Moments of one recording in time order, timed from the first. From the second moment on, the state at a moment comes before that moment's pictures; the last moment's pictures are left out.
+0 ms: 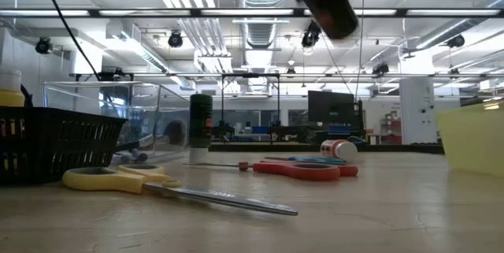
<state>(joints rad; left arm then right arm) -0.60 1.22 0.78 0.22 -0.60 0.44 0.50 1.85 1.65 -0.96 0.43 -0.26</state>
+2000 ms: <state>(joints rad) -0.52 1.64 1.19 0.21 -0.59 0.57 0.48 1.70 1.64 -0.77 0.43 -0.24</state>
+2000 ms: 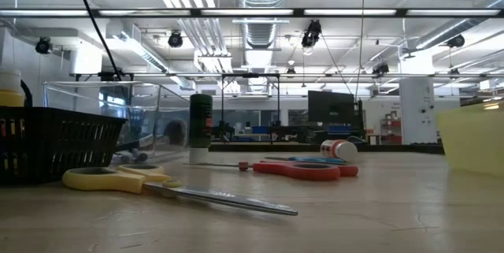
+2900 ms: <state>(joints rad) -0.52 1.48 1.18 -0.32 -0.80 0.12 0.55 1.65 1.64 -0.90 0.43 0.09</state>
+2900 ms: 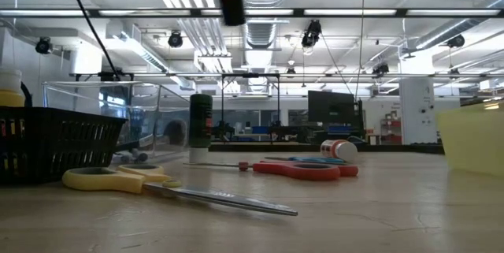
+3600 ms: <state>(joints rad) -0.66 1.11 0.77 -0.40 -0.58 -0.47 0.65 1.64 1.61 -0.91 0.50 0.24</state>
